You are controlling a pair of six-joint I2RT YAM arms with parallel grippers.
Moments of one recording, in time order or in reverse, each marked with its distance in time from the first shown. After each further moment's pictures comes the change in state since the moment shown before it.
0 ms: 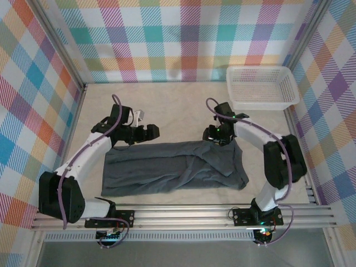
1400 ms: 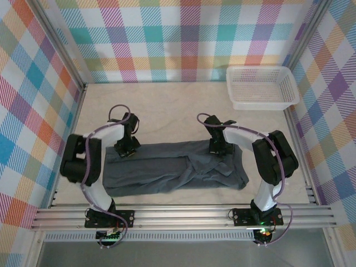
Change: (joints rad) left arm 0.074 0.455 0.077 -0.197 -0.554 -0.371; right arm 0.106 0.055 -0.058 -0.144 0.410 0.076
